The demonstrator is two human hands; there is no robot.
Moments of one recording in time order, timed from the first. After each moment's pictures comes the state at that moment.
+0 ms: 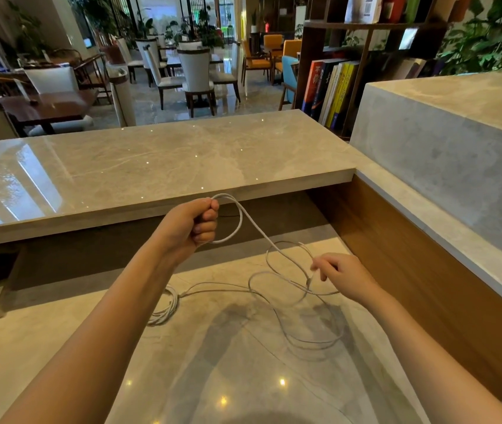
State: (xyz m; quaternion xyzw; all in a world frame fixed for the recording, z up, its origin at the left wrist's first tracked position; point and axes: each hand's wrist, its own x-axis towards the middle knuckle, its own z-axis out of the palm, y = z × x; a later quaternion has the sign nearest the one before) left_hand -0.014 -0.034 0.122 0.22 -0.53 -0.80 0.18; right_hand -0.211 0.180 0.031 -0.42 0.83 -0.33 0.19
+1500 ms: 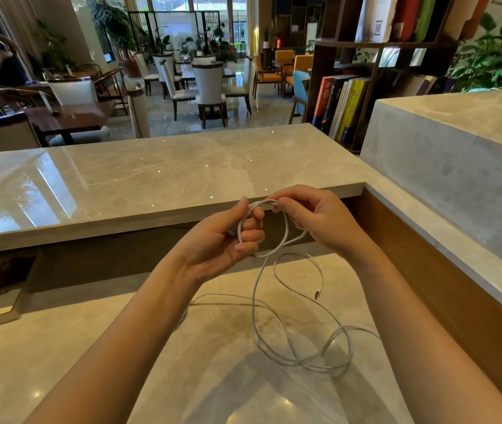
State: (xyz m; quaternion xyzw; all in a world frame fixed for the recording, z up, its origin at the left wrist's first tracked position) left_hand -0.013 0.009 0.150 0.06 -0.41 -0.91 0.07; right_hand -0.163 0.125 0.159 -0.54 0.63 -0.53 0.18
